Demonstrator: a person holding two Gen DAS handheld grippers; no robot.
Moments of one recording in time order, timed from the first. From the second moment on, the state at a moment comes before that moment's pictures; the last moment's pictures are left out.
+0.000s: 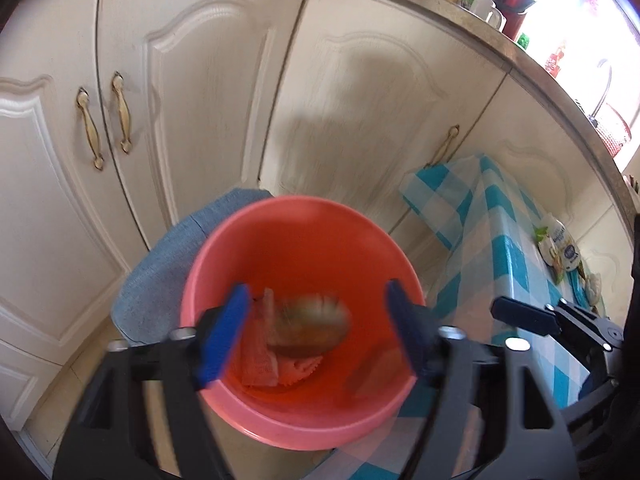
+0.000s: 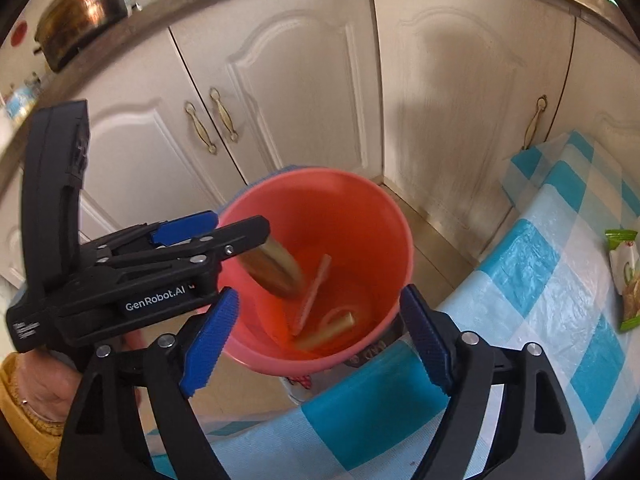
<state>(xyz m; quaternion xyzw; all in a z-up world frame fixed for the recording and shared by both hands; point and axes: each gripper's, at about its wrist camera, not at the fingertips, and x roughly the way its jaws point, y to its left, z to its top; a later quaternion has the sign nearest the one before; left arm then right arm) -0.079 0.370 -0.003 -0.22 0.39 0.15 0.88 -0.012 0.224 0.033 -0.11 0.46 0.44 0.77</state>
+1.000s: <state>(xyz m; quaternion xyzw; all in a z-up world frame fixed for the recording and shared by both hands) -0.100 0.317 0.061 -0.21 0.34 0.10 0.91 -0.042 0.040 0.074 0.08 0.41 0.31 0.86</state>
